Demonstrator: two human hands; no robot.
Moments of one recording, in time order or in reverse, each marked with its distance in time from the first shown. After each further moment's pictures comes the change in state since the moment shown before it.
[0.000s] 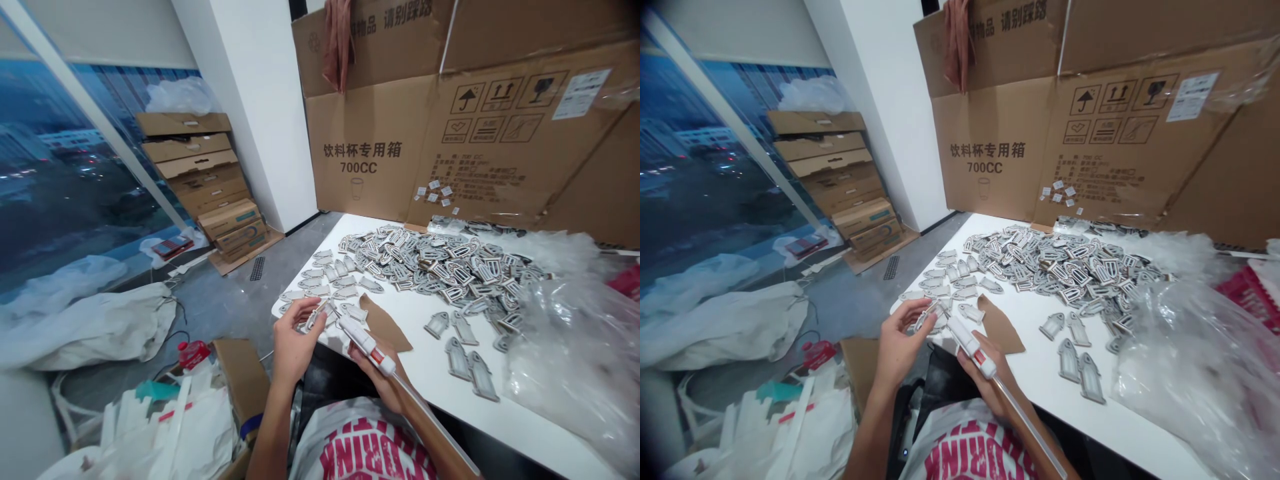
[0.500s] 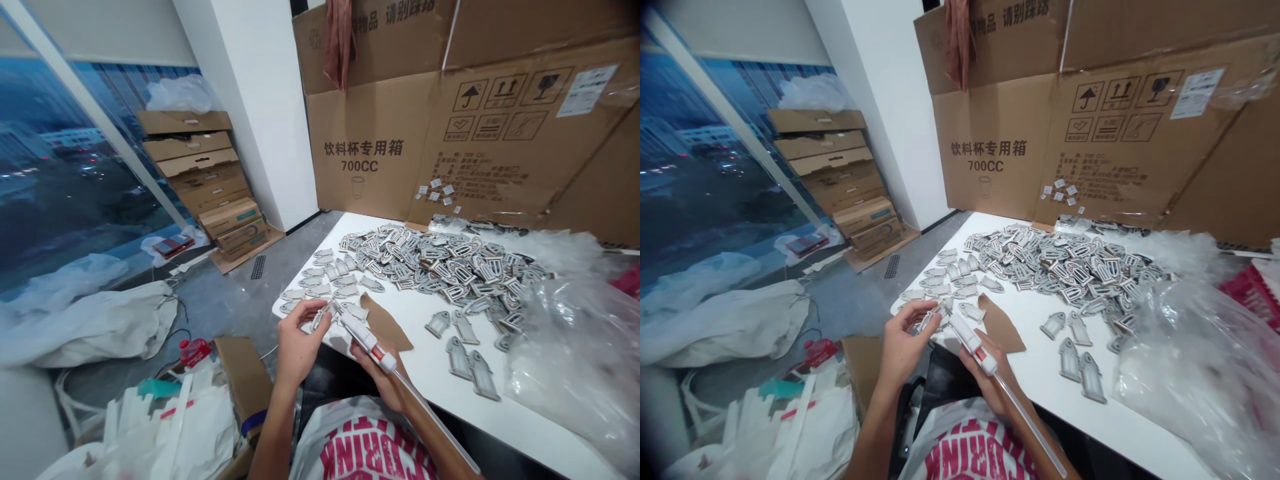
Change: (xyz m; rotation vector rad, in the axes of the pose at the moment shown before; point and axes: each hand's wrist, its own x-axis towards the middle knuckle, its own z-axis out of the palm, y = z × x) left_hand -0.004 0.004 0.006 -0.017 -0.020 0.012; right_hand 0.000 -0.001 0.002 -0.025 0.044 0.025
